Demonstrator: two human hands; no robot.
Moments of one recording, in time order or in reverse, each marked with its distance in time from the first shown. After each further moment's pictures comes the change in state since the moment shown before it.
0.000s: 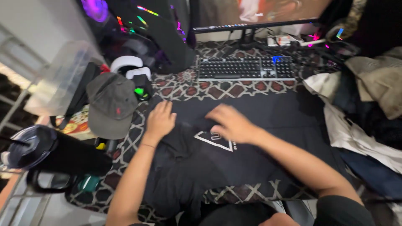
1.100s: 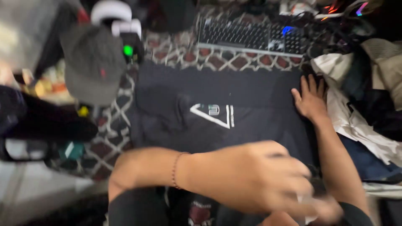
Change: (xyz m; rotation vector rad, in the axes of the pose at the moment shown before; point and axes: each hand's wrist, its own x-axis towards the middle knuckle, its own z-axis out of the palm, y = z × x) left_hand 0.041 0.260 -0.229 -0.868 -0.157 0.816; right_hand -0.199 0.159 -0.076 -0.639 0.054 0.902
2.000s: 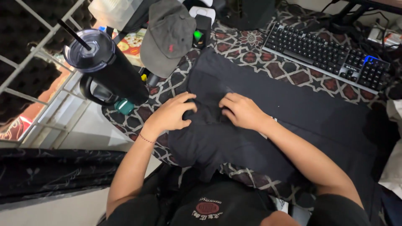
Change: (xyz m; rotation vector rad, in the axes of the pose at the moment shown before) left_hand -0.268 -0.054 -0.023 0.322 0.039 -1.082; right_hand -0.012 -0.356 -0.041 0.375 -0.253 -1.108
